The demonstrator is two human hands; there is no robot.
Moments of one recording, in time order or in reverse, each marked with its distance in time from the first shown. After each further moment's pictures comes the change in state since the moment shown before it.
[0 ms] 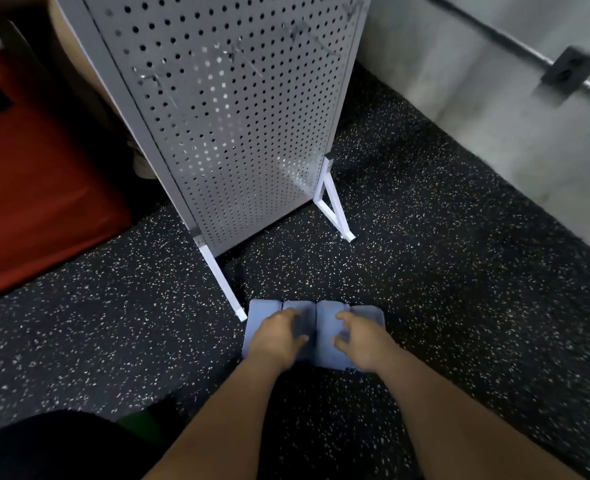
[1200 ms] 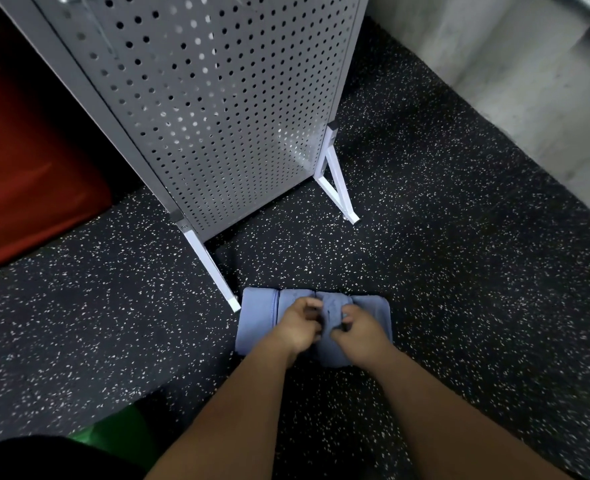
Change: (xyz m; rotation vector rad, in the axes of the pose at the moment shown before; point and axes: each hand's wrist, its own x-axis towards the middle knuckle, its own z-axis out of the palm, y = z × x) left_hand 0.050 0.011 0.060 -0.834 -0.232 -0.245; right_hand 0.033 0.013 0.035 0.281 0.118 0.068
